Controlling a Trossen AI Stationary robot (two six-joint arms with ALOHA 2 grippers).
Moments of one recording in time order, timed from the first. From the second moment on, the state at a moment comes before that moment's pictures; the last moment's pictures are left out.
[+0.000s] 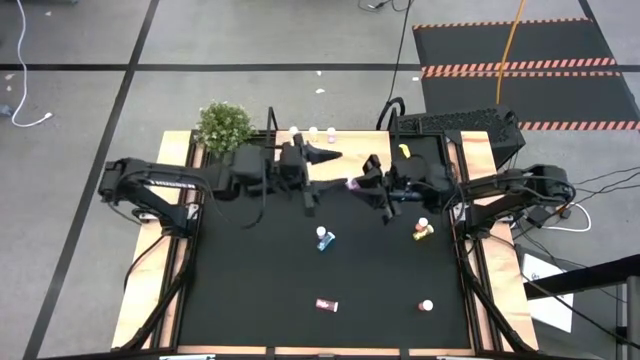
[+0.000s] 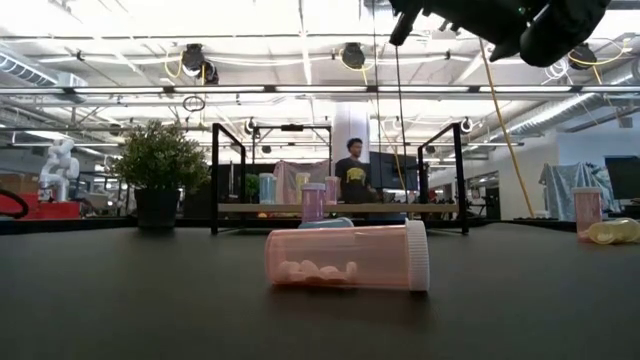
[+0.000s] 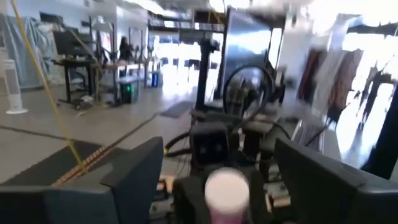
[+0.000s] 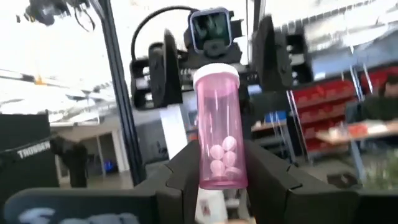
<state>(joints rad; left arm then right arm) -0.02 1.46 1.34 0.24 -0.17 -0.05 -0.11 1.33 0.57 1.25 -0.24 0.37</state>
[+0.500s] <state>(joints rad) 0.08 1.50 1.55 -0.24 0.04 -0.03 -0.17 1.33 0.57 1.15 -0.23 0.35</state>
